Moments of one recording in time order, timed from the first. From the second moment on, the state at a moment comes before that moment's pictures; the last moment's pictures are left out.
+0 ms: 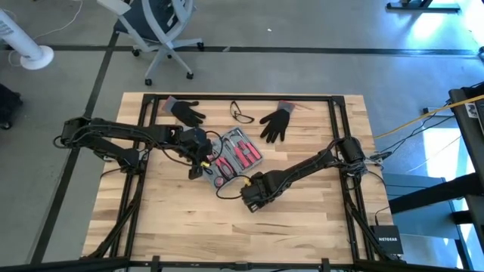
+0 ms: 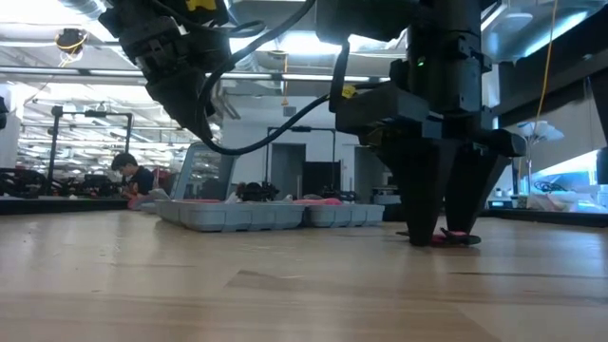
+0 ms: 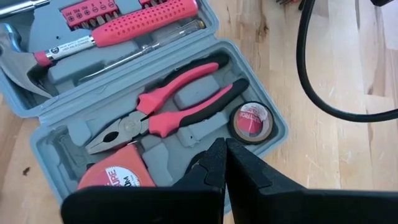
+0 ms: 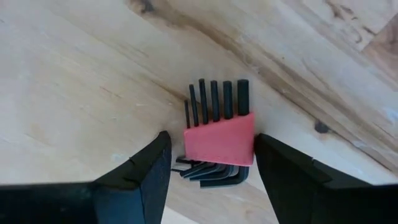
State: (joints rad) left arm 0.10 1.30 0.81 -0.48 0.15 -0.07; right arm 0.31 2.06 1.41 -0.86 -0.03 1.28
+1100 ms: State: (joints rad) left arm 0.10 1.30 0.81 -0.48 0.14 -0.05; right arm 0.30 2.09 1.41 -0.87 -0.08 1.27
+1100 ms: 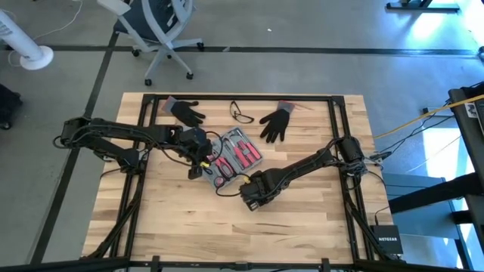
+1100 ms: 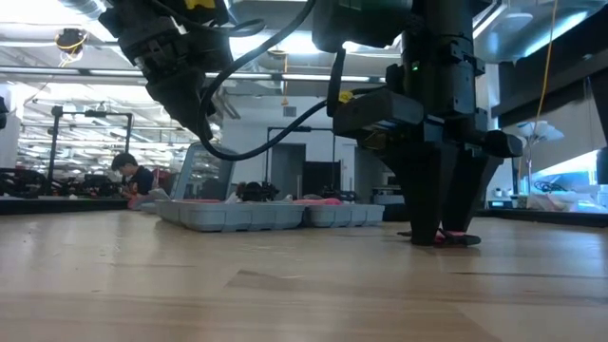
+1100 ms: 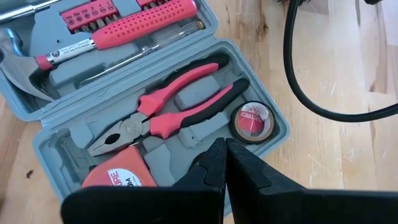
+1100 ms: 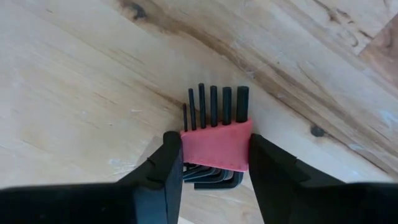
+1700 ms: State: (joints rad) left arm 0.10 1.30 0.81 -0.48 0.14 -0.04; right arm 0.30 2.06 1.41 -0.87 -0.05 1.26
